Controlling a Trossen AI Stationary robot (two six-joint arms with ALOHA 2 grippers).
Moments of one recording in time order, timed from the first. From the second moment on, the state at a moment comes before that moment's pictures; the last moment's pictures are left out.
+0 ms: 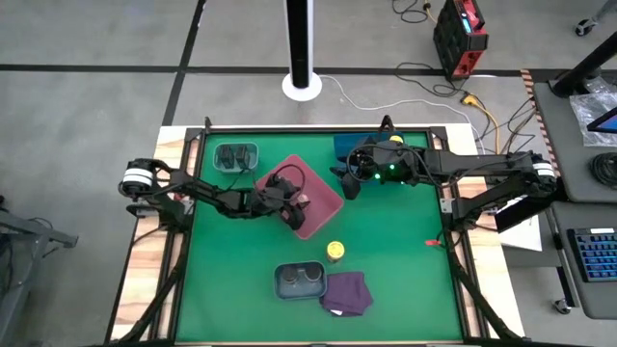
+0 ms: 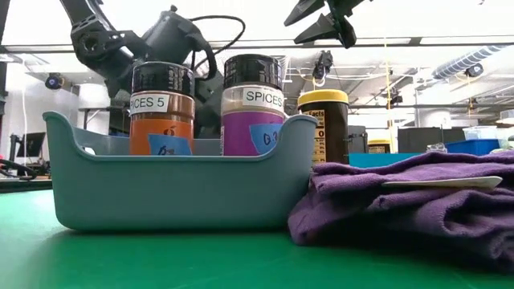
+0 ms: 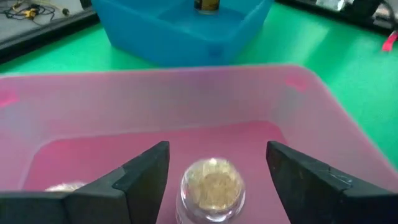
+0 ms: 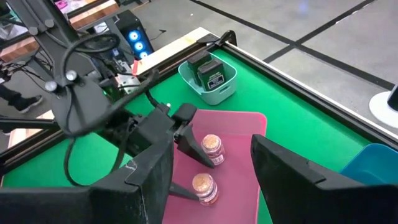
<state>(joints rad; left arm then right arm) 0.01 1.68 0.65 0.50 -0.41 -0.37 -0.08 1.31 1.17 -0.31 0.26 0.44</state>
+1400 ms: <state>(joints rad) 0.01 1.05 1.43 -0.77 -0.34 -0.16 0.25 1.74 1.59 -1.04 -0.05 1.48</state>
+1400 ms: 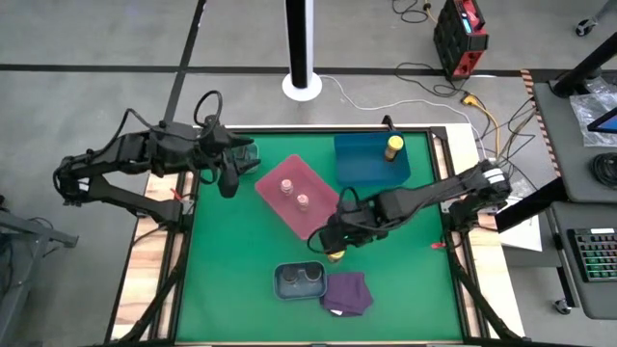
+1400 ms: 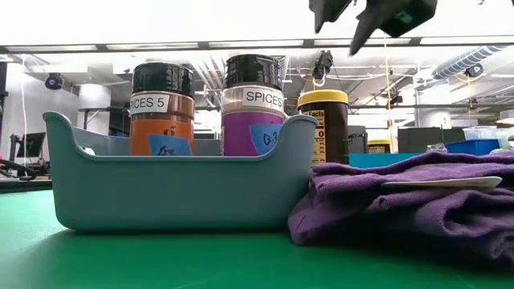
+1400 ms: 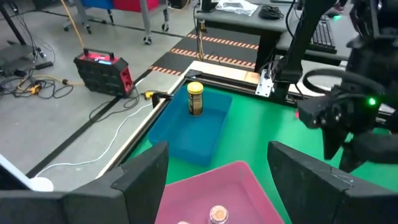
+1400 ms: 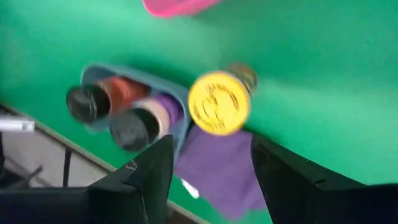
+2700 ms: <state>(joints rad) 0.01 1.04 1.43 -0.79 -0.38 -0.14 0.22 2.03 1.82 -1.21 -0.11 1.53</state>
